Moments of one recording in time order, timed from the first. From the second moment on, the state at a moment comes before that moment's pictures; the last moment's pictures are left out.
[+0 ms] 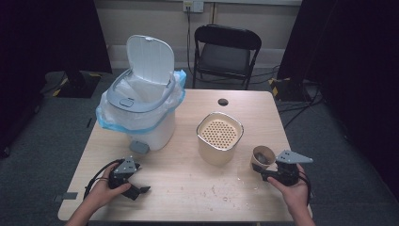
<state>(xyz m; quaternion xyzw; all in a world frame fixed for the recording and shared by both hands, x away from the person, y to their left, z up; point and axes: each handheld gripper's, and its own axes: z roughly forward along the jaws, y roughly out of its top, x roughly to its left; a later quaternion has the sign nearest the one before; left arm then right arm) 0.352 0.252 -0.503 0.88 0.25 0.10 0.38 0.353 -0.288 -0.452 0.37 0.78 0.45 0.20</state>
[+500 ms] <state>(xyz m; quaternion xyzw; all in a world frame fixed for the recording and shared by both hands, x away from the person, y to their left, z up) 0.352 0.251 -0.503 0.88 0.26 0.10 0.38 0.376 -0.289 -0.428 0.38 0.78 0.44 0.21</state>
